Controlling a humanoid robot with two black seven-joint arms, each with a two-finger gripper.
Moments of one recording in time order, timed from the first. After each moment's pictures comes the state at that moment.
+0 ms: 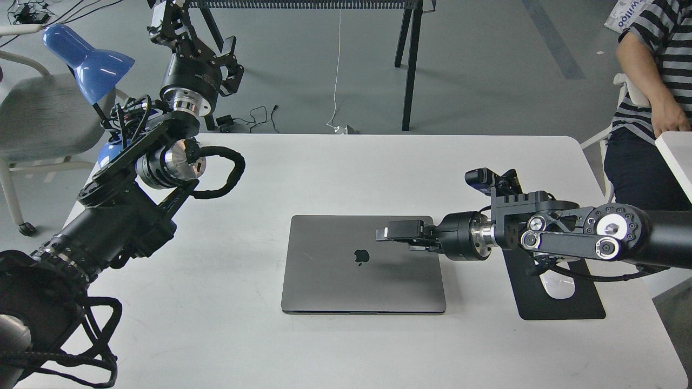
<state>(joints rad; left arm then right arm) -0.87 0.17 -0.85 -0.77 0.16 0.01 -0.49 1.22 -0.47 -0.25 1.21 -0.64 0.18 0.27</state>
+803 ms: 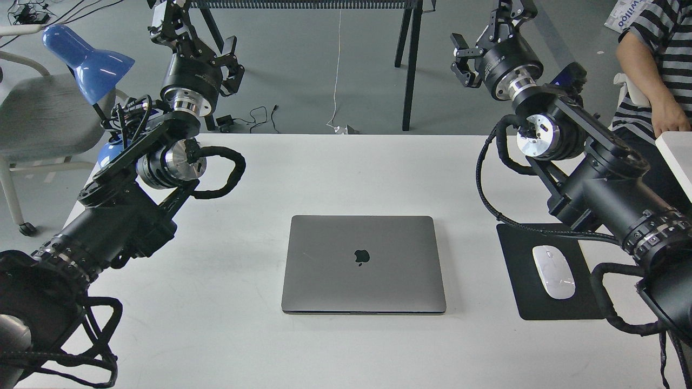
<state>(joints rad) -0.87 0.17 -0.85 -0.77 0.16 0.01 -0.49 0.96 -0.16 0.79 0.65 -0.22 0.18 0.27</state>
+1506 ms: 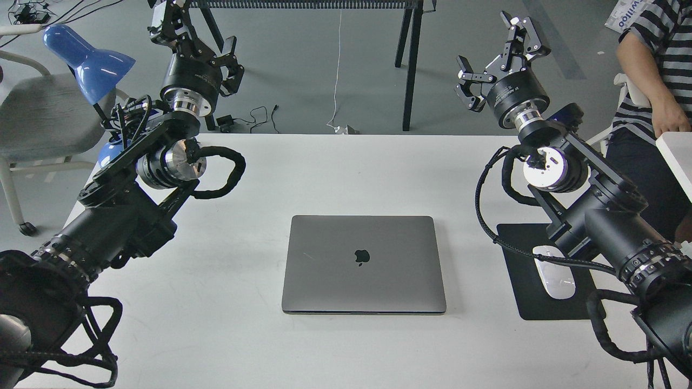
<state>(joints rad) -0.87 0.17 -0.85 -0.77 0.16 0.01 -0.49 0.87 -0.14 0.91 0.65 -0.20 0.22 0.32</state>
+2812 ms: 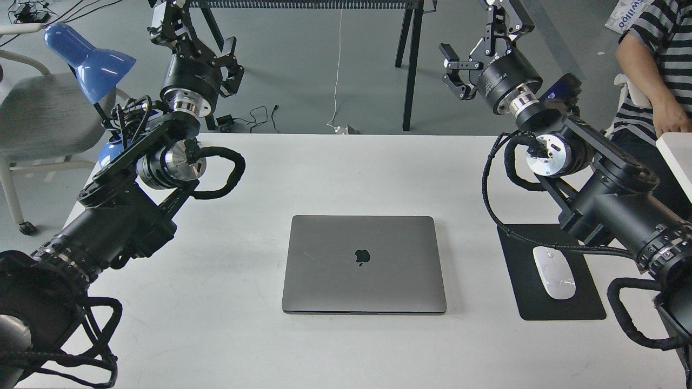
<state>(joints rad) -0.87 0.17 -0.85 -0.77 0.16 0.01 -0.49 0.94 -0.22 0.73 0.71 -0.22 0.25 0.32</state>
